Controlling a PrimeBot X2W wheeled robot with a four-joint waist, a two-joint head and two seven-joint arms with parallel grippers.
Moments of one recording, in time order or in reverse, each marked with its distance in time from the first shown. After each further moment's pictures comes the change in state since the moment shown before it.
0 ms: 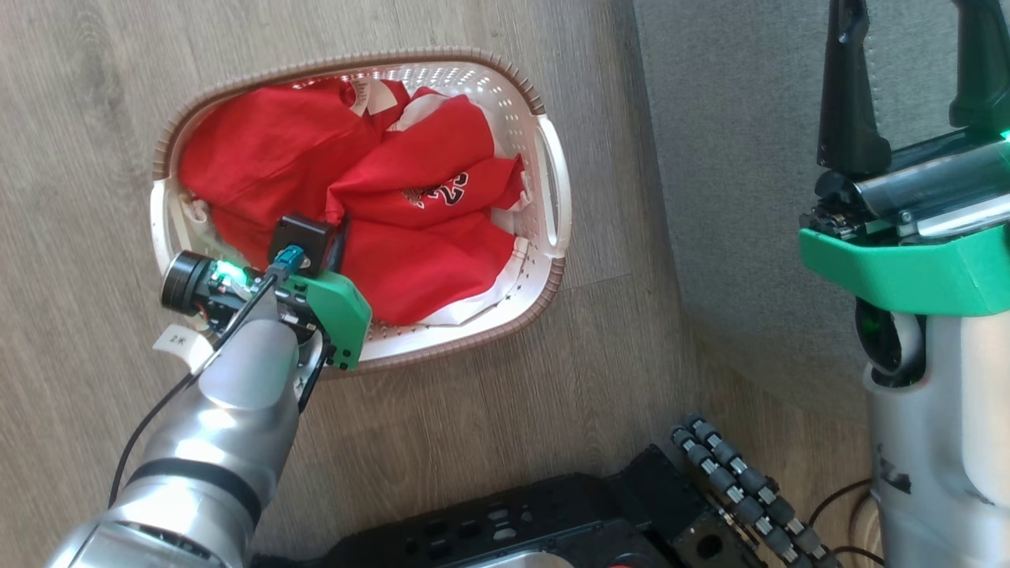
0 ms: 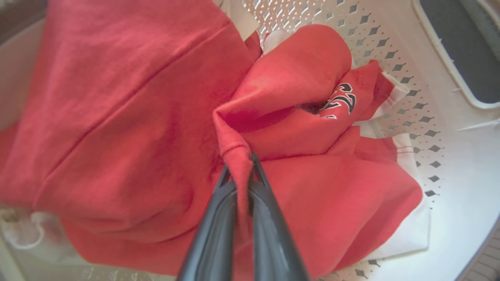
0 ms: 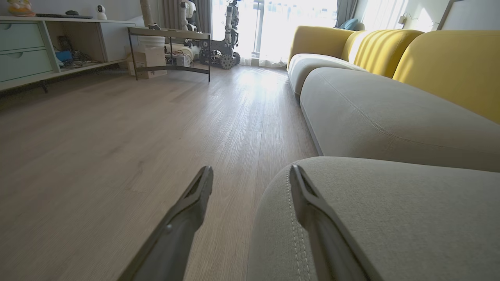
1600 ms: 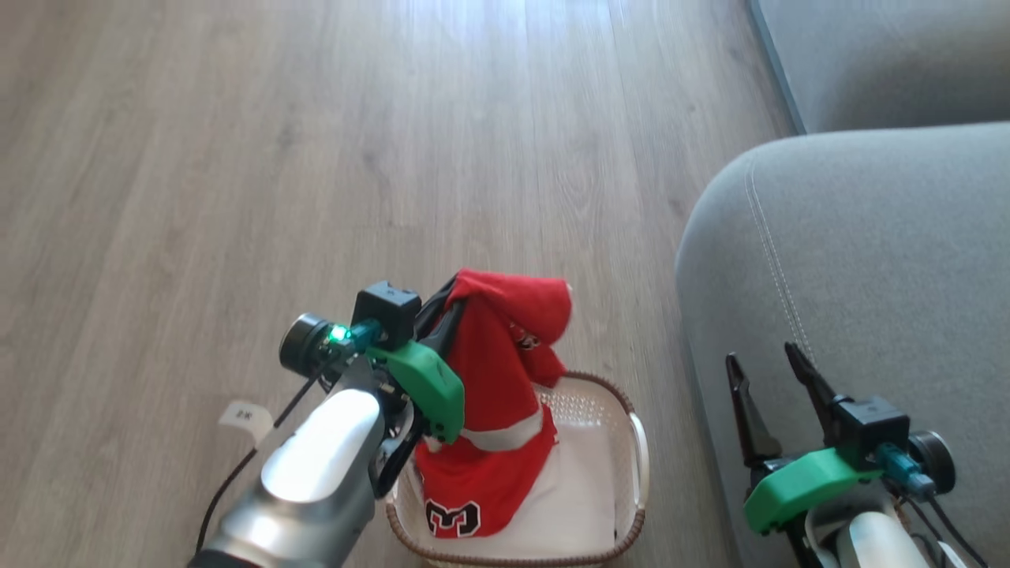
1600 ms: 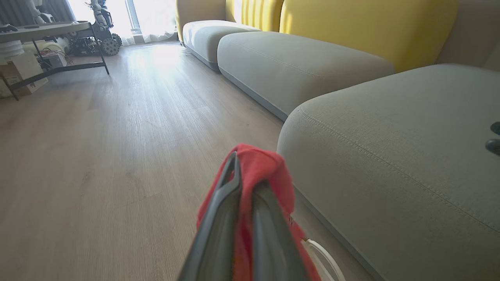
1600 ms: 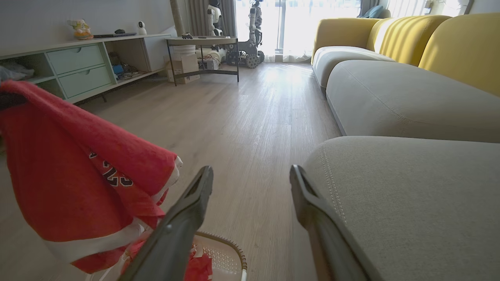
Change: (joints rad) left arm 0.273 0.010 -0.167 -0.489 -0.265 -0.024 0.095; right arm 0.426 0.001 -0.015 0.489 -0.001 0.000 0.000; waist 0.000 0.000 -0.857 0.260
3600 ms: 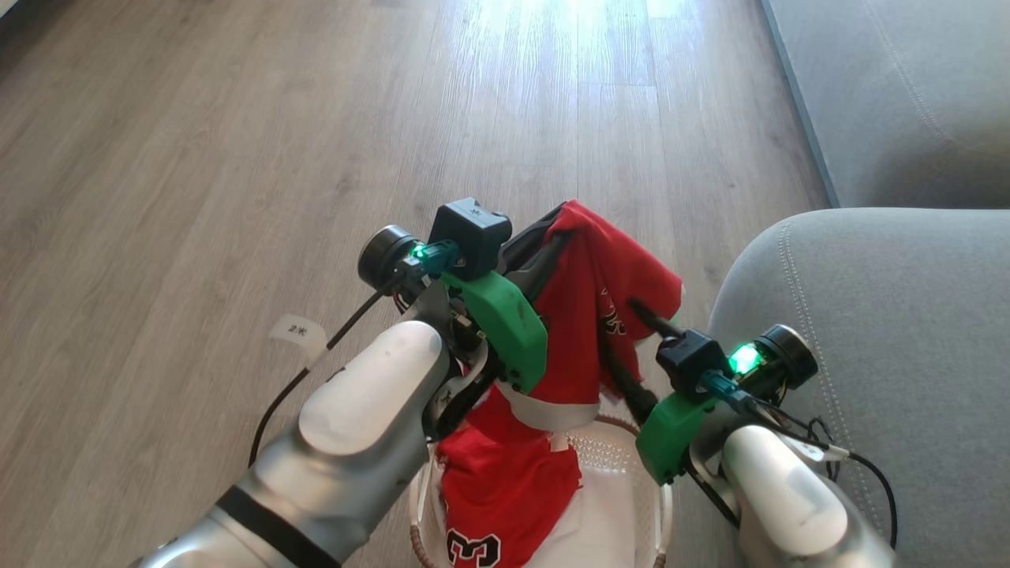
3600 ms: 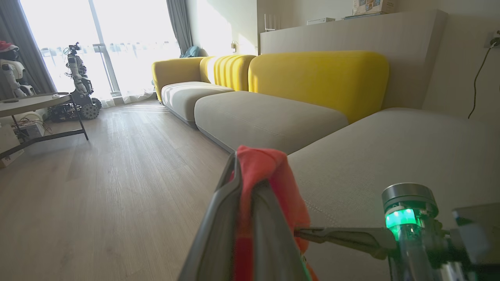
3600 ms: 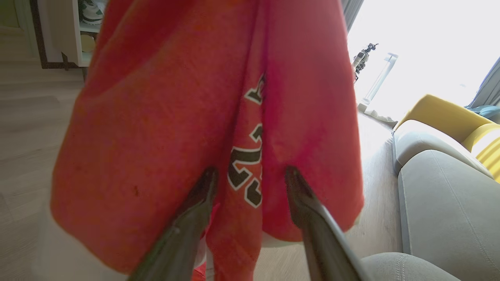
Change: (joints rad) left arm -0.135 -0.012 -0.130 -0.258 -0.123 0.009 0.169; right arm -0.331 -0.004 0.344 0.323 -0.149 0.000 0.000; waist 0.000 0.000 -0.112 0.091
